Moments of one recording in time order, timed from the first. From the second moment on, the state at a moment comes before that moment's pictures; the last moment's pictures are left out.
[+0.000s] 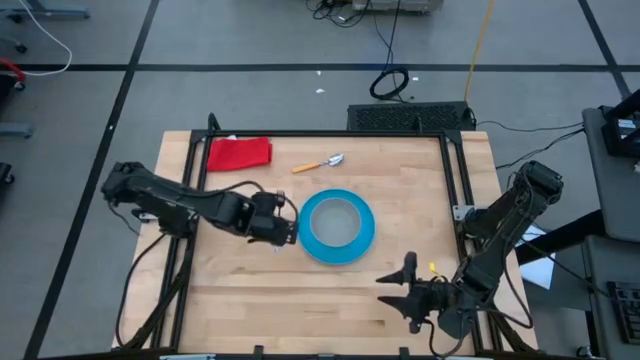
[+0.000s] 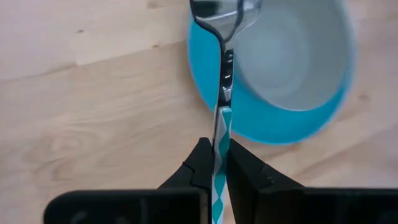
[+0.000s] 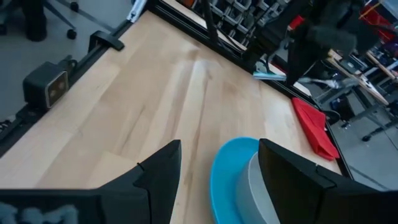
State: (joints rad) left arm -0.26 1.51 1.31 -1.05 -0.27 -1.52; right arm 0.93 1.42 0.95 -0.23 0.91 0.04
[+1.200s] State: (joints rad) left arm -0.04 1.65 0.96 -0.61 -0.07 -1.46; right arm 0.94 1.42 0.95 -0.23 0.91 0.02
